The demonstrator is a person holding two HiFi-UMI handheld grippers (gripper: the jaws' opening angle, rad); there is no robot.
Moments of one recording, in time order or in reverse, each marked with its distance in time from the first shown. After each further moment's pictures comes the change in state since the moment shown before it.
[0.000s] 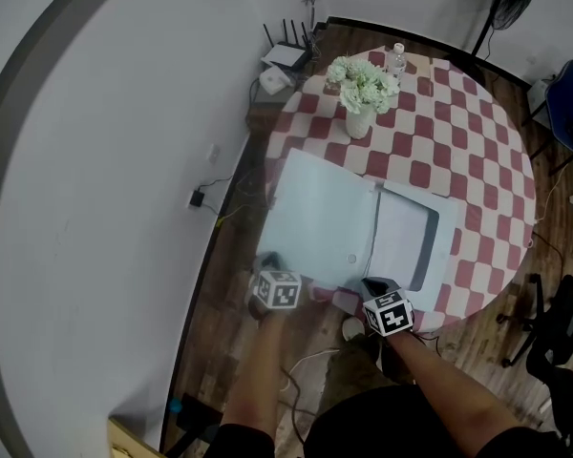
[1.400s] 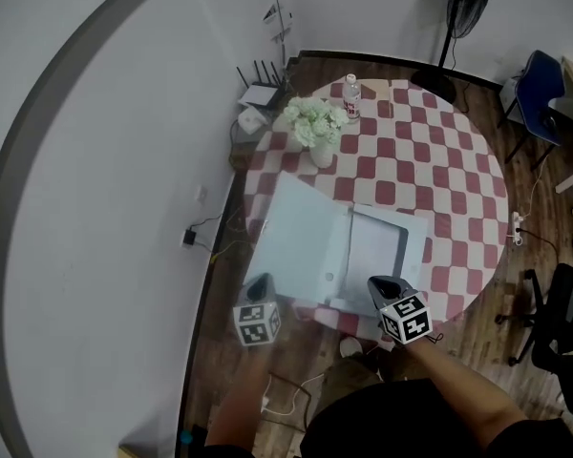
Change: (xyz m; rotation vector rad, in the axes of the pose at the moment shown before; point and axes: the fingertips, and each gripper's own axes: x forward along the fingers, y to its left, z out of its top) left arm -0.110 -0.035 0.091 -0.256 -0.340 -0.186; right arm -0.127 -0.055 0.056 0.004 -0.281 -0.020
